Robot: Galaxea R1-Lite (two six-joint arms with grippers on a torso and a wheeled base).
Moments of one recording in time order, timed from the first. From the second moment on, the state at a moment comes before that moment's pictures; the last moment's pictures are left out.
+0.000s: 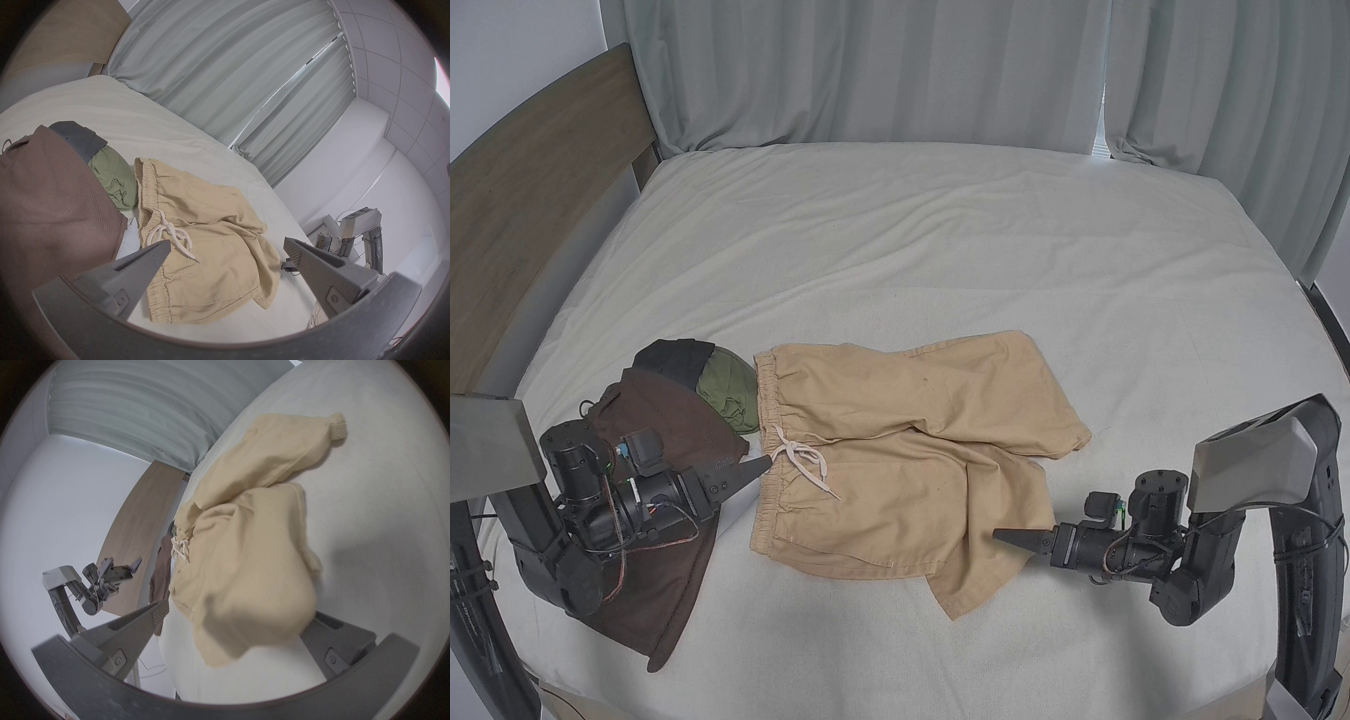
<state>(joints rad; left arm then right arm) -0.08 2.11 -0.38 -1.55 -0.67 -0.40 0.32 2.46 -0.51 -1.54 0.58 0.63</state>
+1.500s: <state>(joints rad) -0.08 2.11 -0.38 -1.55 -0.67 -0.40 0.28 2.46 -0.47 -1.54 0.45 0.60</state>
